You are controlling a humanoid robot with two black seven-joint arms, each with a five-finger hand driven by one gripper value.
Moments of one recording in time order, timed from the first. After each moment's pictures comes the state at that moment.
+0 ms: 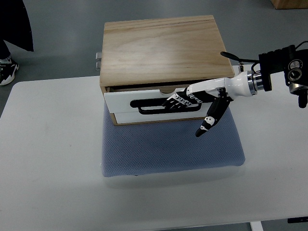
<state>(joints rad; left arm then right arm) 0.02 0.00 0.14 -0.12 0.10 -0.07 -0.04 1.30 -0.69 -0.06 1.30 -0.71 0.61 0.29</state>
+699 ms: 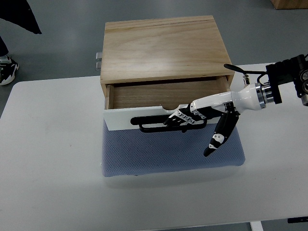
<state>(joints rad) 0.02 0.00 0.14 -0.12 0.10 -0.07 -0.04 1.30 -0.80 -0.07 1.50 -0.70 0.61 0.29</state>
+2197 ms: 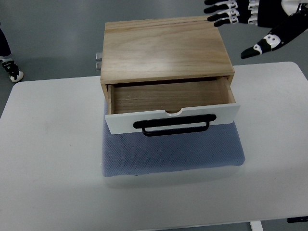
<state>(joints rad) 0.02 0.00 0.14 -0.12 0.10 -0.07 -0.04 1.38 -1.12 0.22 1.45 -0.37 0.61 0.30</state>
